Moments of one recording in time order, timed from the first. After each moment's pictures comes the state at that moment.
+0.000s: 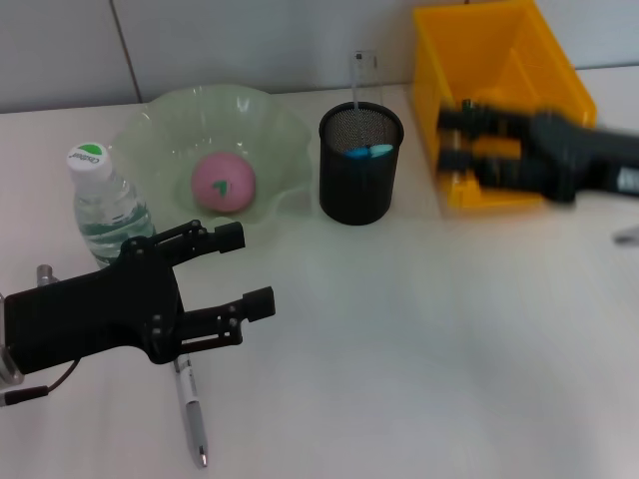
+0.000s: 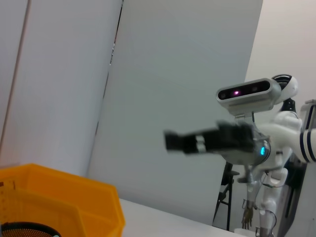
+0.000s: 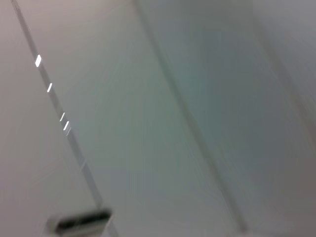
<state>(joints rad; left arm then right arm) -0.24 -2.02 1.33 0.86 1.31 1.57 -1.35 0.46 1.98 -0.83 -0.71 -1.55 -1.79 1.61</state>
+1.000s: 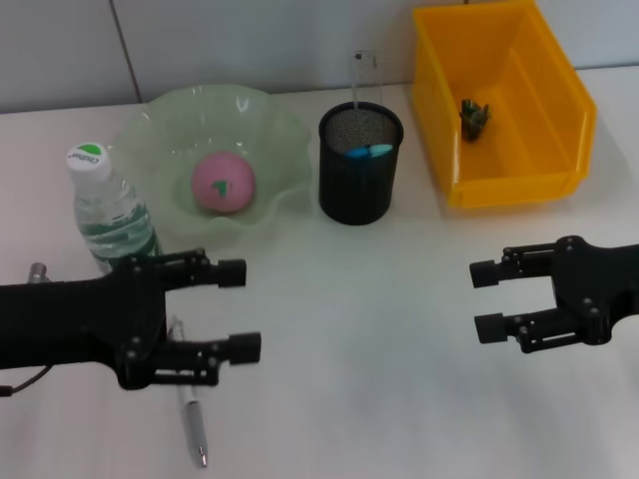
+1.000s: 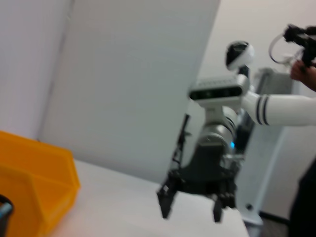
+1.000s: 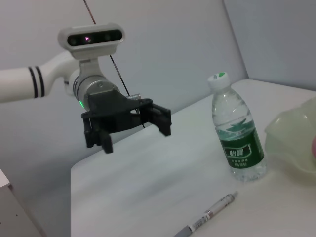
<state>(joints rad) -0.36 -1.98 1.19 0.86 1.53 1.75 -1.50 0.43 1.97 -0.78 -0.81 -1.95 -1.88 1.56</state>
